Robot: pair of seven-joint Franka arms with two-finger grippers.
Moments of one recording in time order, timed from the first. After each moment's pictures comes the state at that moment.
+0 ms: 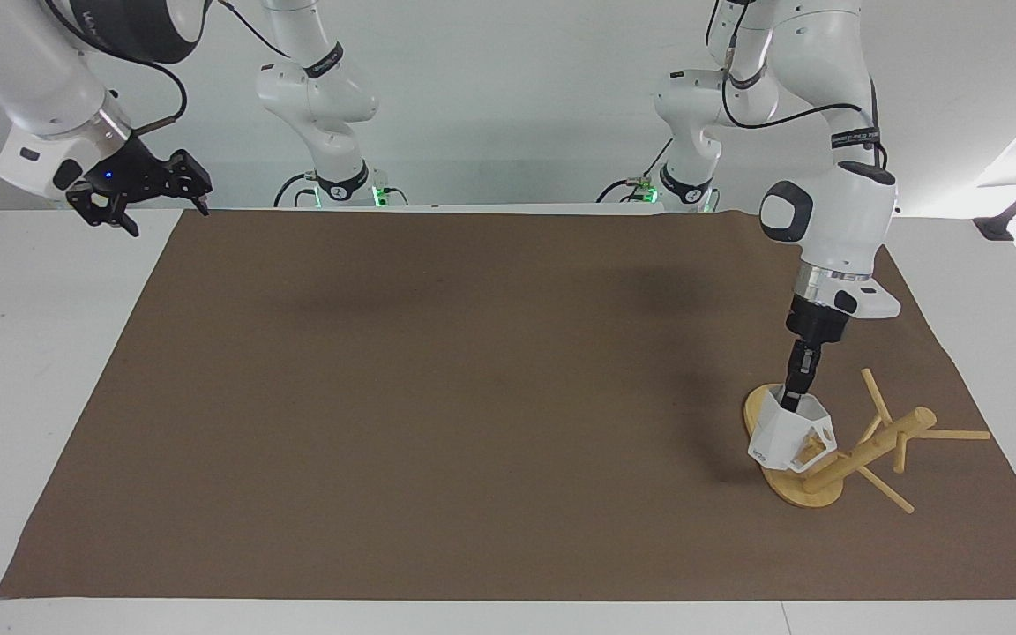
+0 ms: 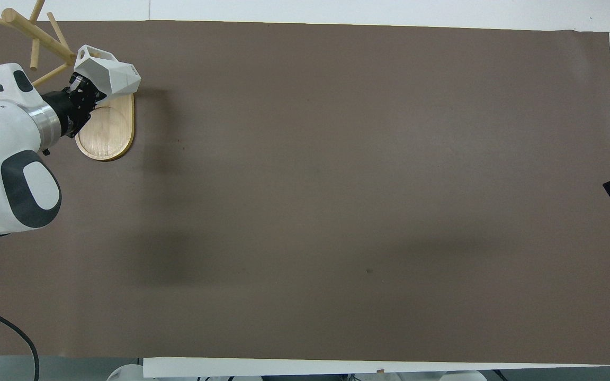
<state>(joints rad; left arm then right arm) -0.19 0.11 0.04 -2.17 -0.26 2.85 -0.85 -0.13 -0.02 0.01 -1.55 -0.05 1.36 -0.37</state>
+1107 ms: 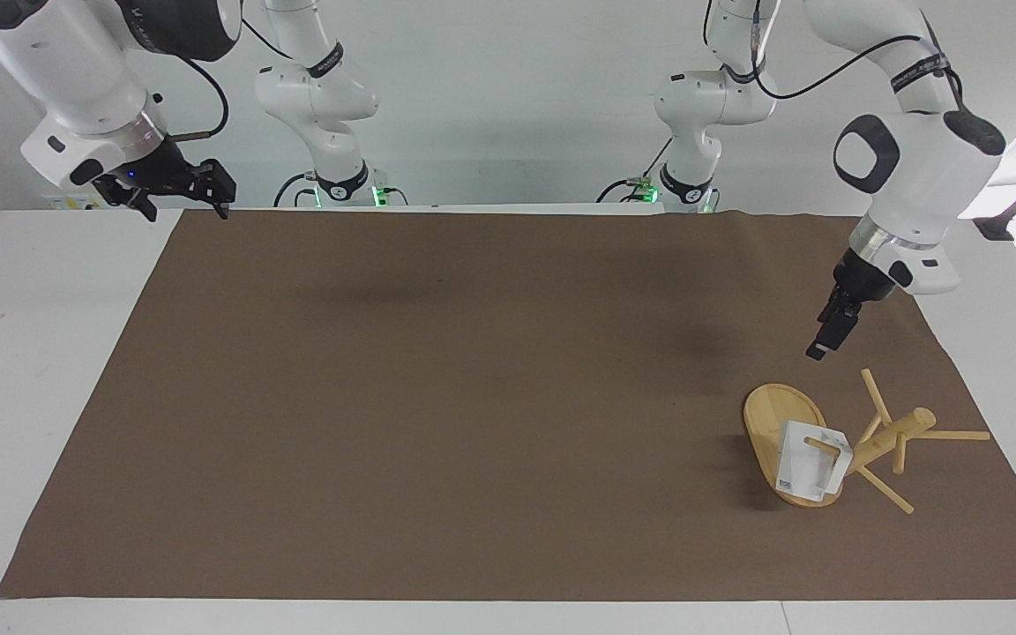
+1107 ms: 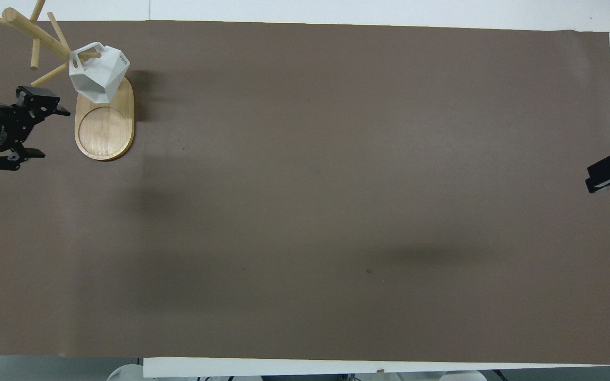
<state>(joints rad) -0.09 -0.03 0.06 -1.94 -0.12 2.03 -0.76 -0.04 0.00 -0.02 -1.55 -0.10 1.31 -0.16</state>
